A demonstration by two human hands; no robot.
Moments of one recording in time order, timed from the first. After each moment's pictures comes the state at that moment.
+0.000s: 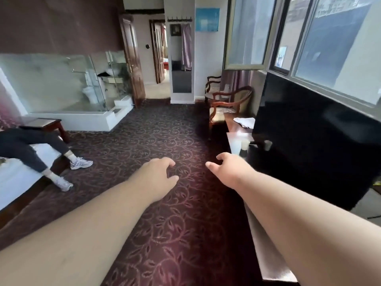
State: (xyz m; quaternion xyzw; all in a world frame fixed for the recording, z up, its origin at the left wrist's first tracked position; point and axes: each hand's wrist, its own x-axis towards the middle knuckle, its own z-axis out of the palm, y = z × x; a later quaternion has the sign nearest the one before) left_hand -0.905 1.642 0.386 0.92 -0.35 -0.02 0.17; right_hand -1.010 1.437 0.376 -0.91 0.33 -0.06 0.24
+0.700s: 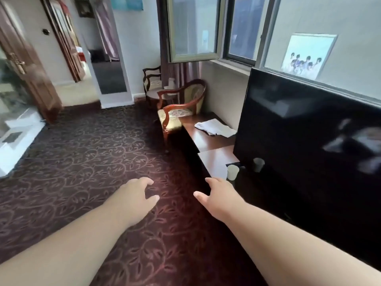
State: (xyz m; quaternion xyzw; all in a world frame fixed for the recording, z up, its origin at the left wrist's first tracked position) left_hand -0.396 1.286 0.313 0.88 -0.45 -0.11 0.12; right_hand -0.598 1.126 0.280 -0.87 0.44 -0.06 0.23
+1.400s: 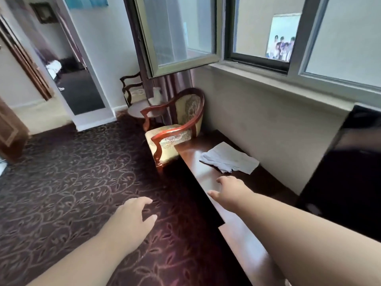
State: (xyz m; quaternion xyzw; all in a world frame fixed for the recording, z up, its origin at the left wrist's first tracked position) left_hand -0.054 0.835 0.288 0.85 -0.51 -0.12 0.12; right_hand -0.278 0.634 0.264 -0.81 0.52 0.02 0.25
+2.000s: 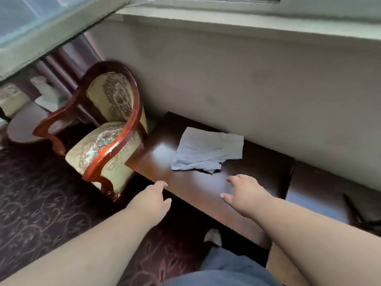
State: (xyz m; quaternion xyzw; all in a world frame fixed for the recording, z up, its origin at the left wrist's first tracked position) left_hand 0.122 0.376 0.164 0.69 -0.67 -0.25 -0.10; right_hand -0.156 0.389 0.135 -0.65 0.70 0.06 0.29
